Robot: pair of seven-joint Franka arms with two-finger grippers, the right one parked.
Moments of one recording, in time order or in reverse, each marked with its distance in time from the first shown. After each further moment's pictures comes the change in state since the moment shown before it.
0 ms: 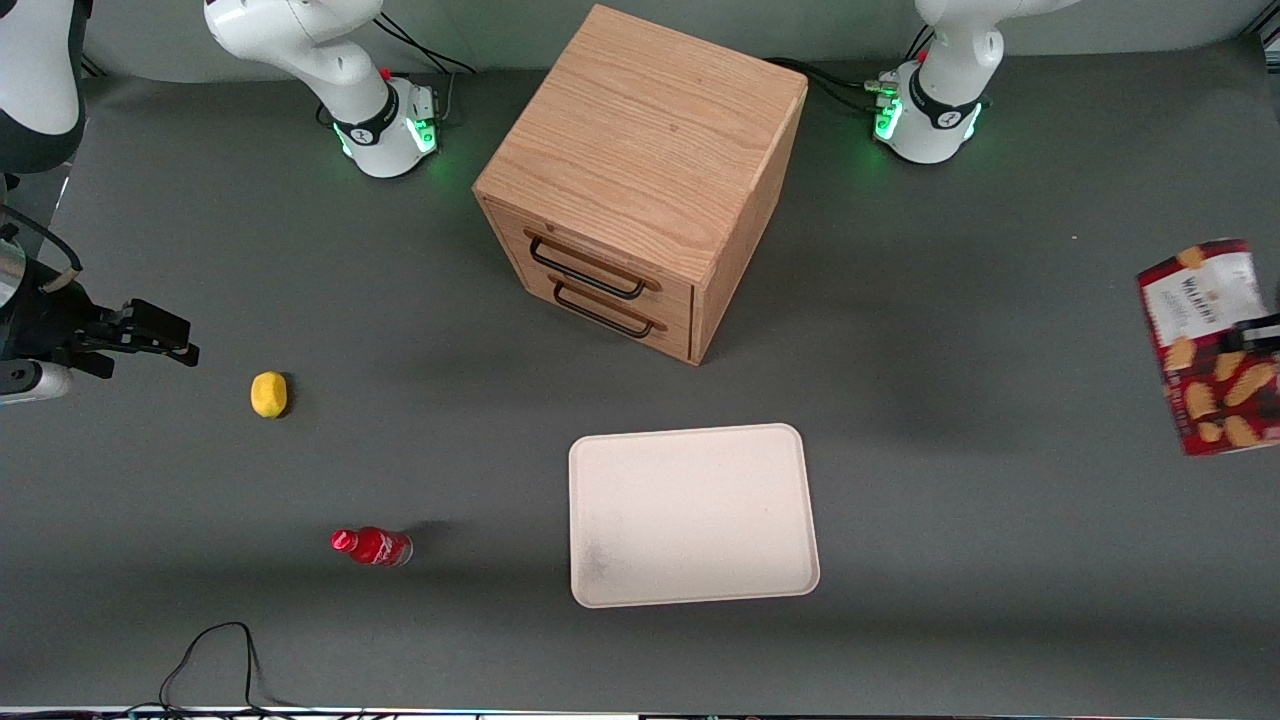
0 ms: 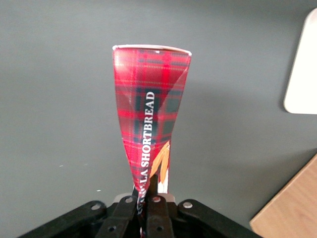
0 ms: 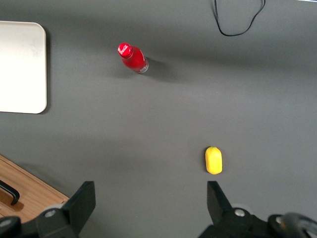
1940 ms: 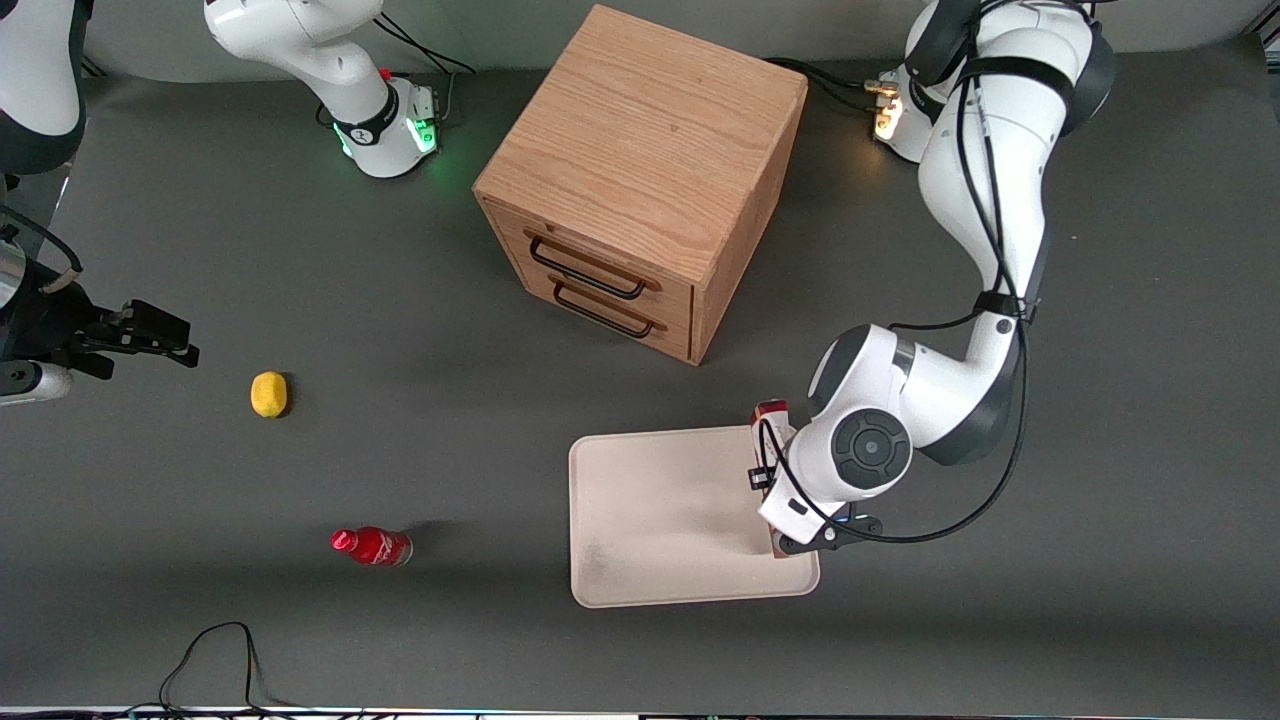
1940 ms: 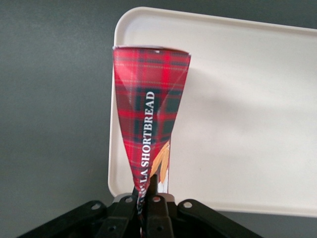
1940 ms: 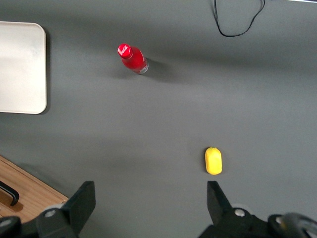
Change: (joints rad) arm -0.426 0.544 -0.121 0.140 0.016 0.537 -0.582
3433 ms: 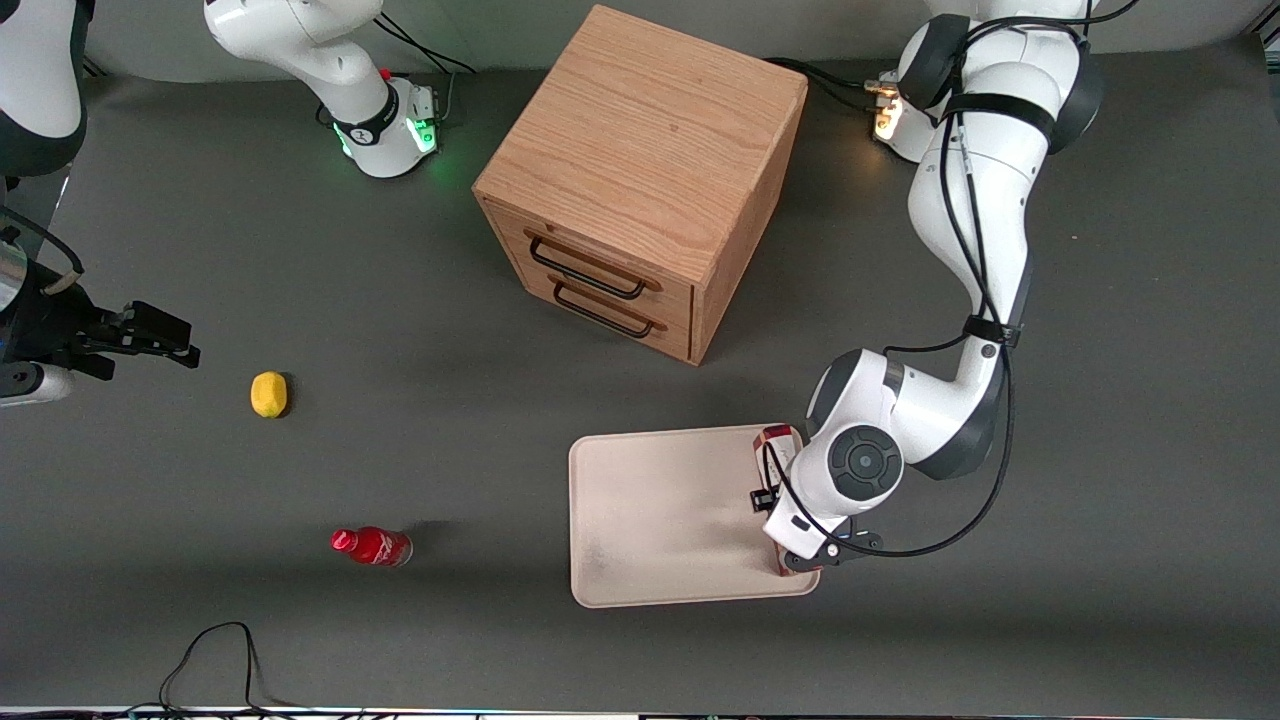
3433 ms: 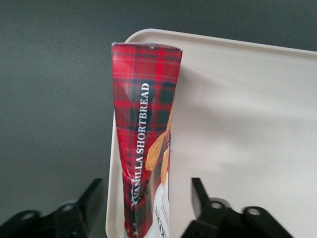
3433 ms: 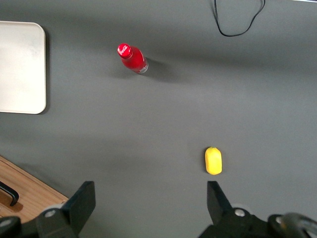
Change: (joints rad) arm -0.001 0.057 0.026 0.001 0.019 0.101 0.000
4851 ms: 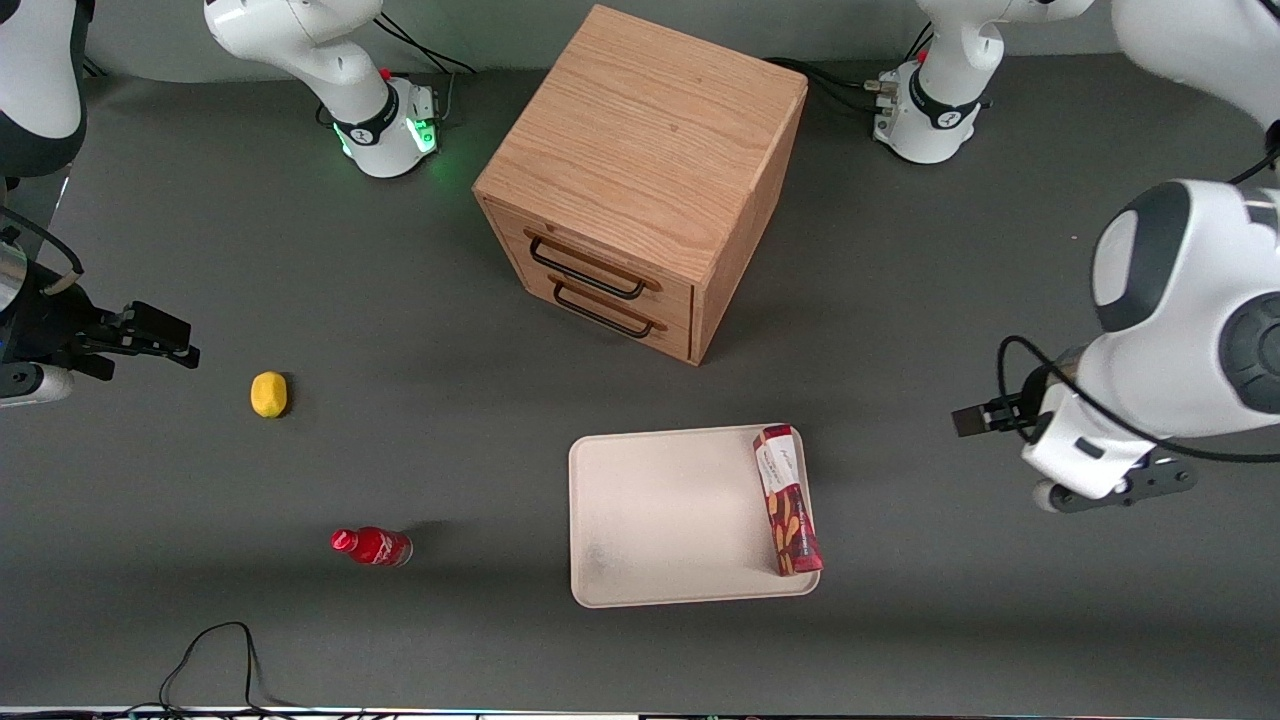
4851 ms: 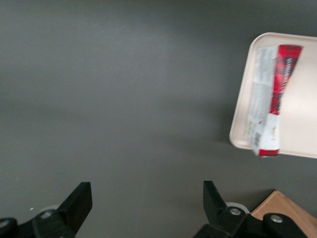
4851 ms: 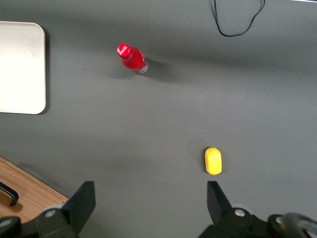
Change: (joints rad) arm 0.248 -0.513 0.014 -0.181 0.010 -0.479 0.233
